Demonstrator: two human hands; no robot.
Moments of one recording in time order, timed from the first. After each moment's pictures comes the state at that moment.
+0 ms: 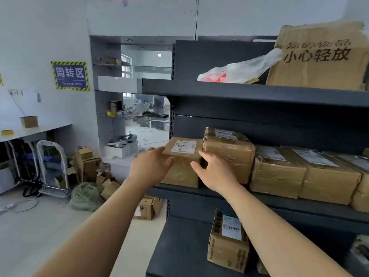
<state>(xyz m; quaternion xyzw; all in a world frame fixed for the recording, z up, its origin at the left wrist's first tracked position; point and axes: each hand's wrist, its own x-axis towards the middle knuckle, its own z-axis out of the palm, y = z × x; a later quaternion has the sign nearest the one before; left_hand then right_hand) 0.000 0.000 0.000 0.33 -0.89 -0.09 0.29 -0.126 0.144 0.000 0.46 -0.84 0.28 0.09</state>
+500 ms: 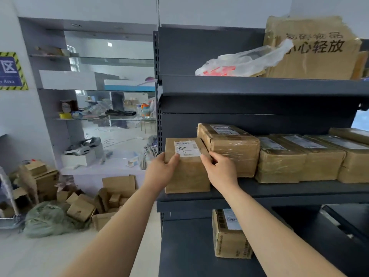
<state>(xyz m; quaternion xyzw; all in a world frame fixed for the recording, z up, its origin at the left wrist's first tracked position) -0.033 -0.060 -0.010 0.25 -0.81 -0.47 0.26 -0.116 0.081 -0.016 0.23 -0.85 0.46 0.10</state>
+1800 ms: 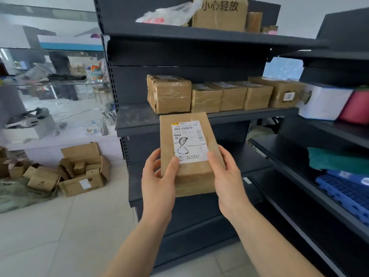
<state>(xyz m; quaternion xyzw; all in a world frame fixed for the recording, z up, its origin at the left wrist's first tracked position) 0.191 0.181 -0.091 0.14 -0.60 -0.74 0.28 0.139 0.305 -0.088 0.10 -0.63 0.77 -0.01</state>
